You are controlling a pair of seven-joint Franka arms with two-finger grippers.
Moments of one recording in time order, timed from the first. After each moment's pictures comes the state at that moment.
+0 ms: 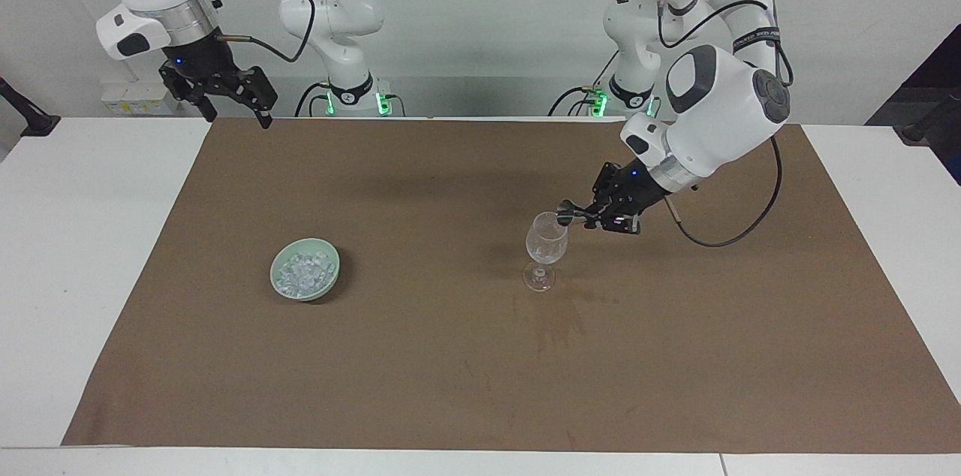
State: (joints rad) left arm -0.08 0.23 -0.26 -1.67 -0.43 1.93 1.30; right arm 0.07 -0.06 -0.10 -1.57 0.01 1.52 0.14
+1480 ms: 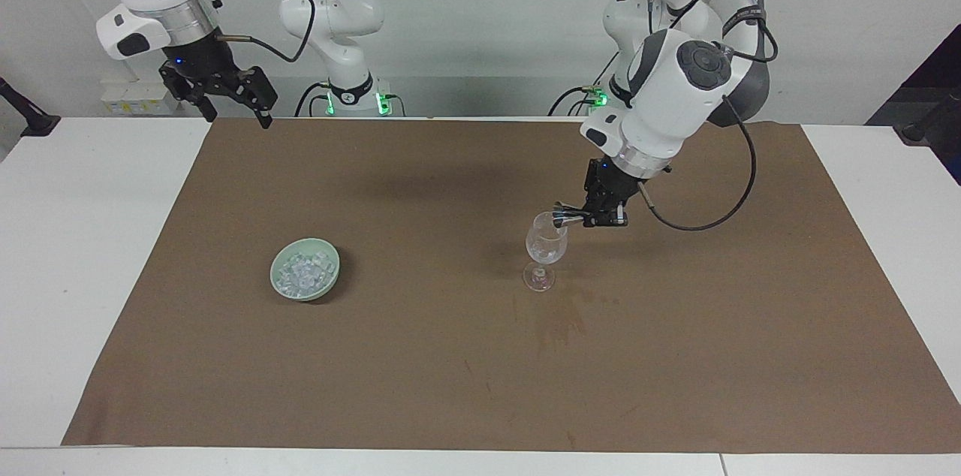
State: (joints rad) left arm -0.17 0.23 -0.26 -1.63 -0.14 1.90 1.13; right arm 0.07 -0.06 -0.10 -1.57 0.01 1.52 0.14
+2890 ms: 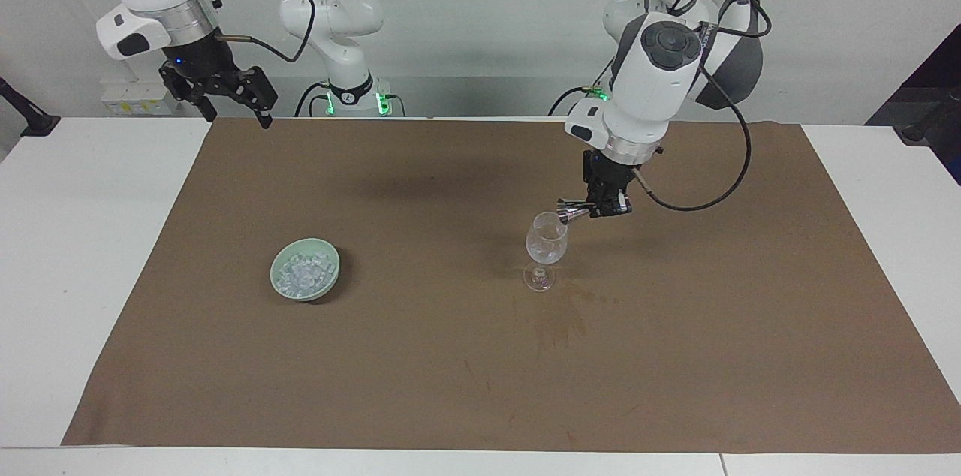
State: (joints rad) left arm -0.22 0.23 -0.26 -1.57 0.01 1.81 0.90; right arm 0.07 -0.06 -0.10 -1.57 0.01 1.52 0.14
